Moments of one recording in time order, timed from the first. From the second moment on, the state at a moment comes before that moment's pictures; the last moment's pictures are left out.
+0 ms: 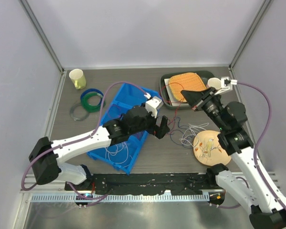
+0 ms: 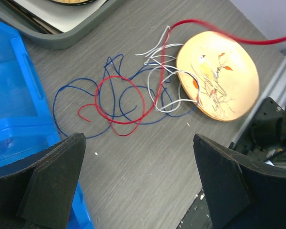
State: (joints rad) left arm -1.01 1.33 1.01 -0.08 -0.02 -0.31; right arm 0.33 0.78 0.84 0.06 -0.26 0.78
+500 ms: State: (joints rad) left arm -1.01 1.63 1.02 0.15 0.05 -0.32; right arm 0.33 0.68 0.83 0.06 -0.22 0.82
